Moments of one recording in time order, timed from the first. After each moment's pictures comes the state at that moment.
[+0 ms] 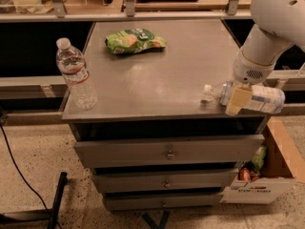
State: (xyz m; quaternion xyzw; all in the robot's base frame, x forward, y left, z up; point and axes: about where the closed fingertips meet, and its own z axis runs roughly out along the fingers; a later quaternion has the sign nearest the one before) arm 0.567 -0.243 0.813 -0.60 0.79 0.00 0.07
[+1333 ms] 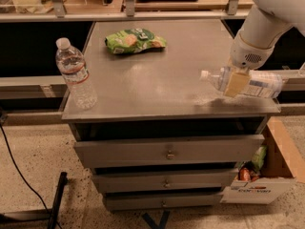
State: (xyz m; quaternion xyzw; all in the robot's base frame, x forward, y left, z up) arm 0.586 -0.229 0.851 -0.62 0.78 -0.01 0.09
